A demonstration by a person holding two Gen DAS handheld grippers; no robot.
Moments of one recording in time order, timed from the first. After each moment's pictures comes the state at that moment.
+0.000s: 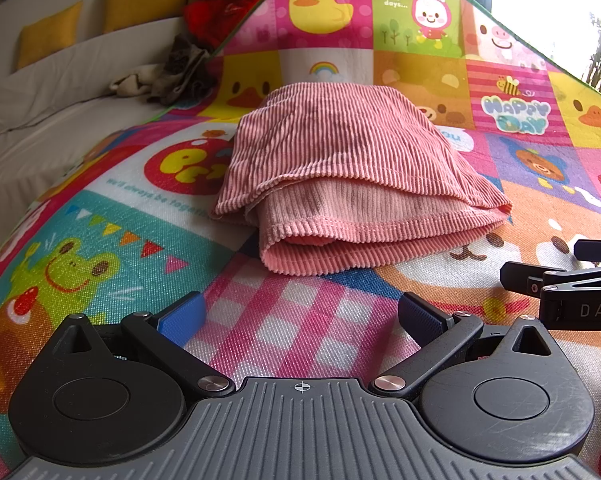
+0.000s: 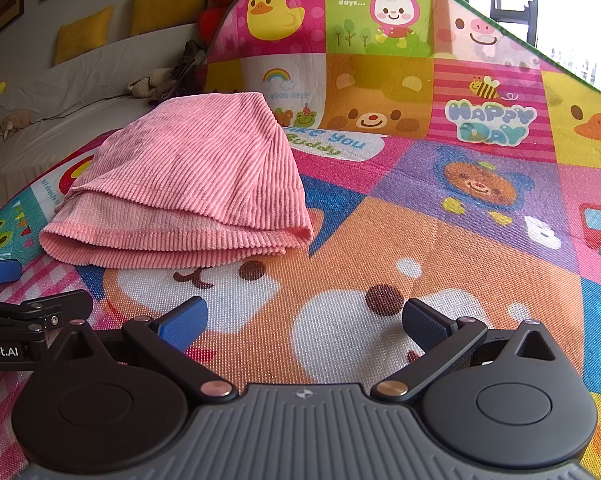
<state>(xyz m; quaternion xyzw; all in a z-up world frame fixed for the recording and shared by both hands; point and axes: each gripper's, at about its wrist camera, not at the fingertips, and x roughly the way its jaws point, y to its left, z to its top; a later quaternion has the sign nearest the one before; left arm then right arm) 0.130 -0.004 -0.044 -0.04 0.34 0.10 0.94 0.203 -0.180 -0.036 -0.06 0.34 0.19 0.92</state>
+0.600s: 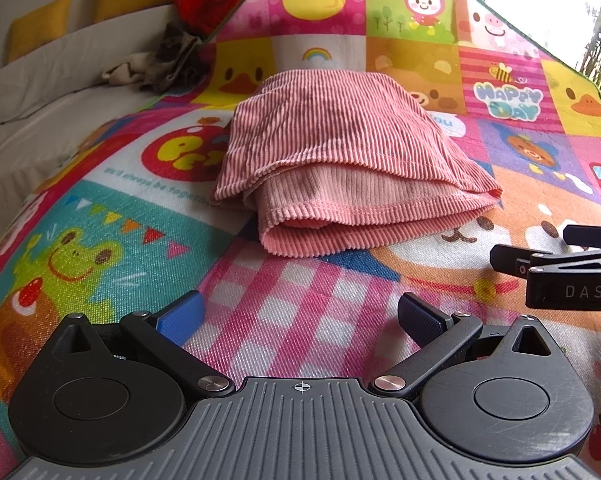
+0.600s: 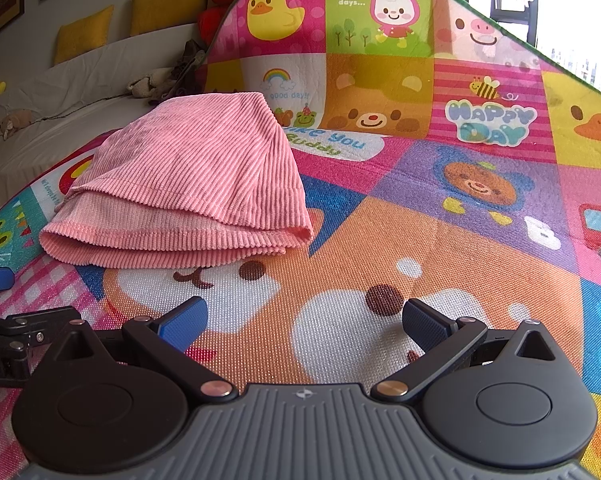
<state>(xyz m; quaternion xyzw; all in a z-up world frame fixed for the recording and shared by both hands) 0.121 -0.005 -0.039 -0.03 0.36 0.08 0.93 0.203 -0.180 -0.036 -0.06 0.34 0.19 0.92</state>
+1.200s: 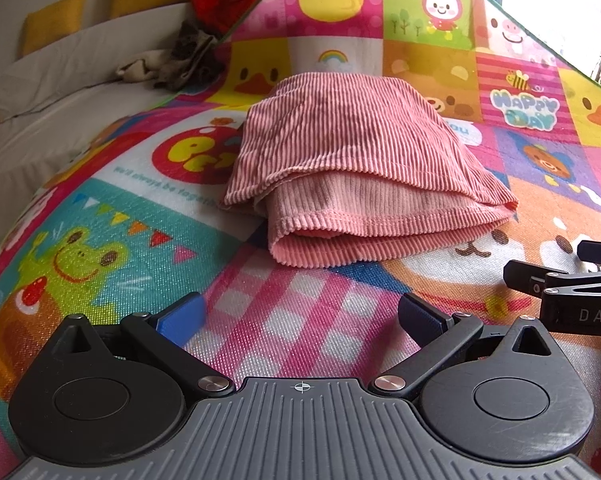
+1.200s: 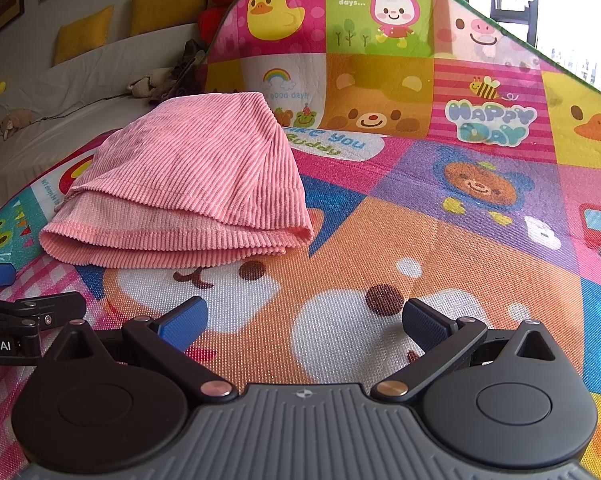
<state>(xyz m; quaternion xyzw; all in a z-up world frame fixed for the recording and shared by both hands) 0.128 0.000 -0.039 -0.05 0.36 0.11 0.93 0.204 -0.182 -0.035 -0.07 0.34 0.19 0.92</state>
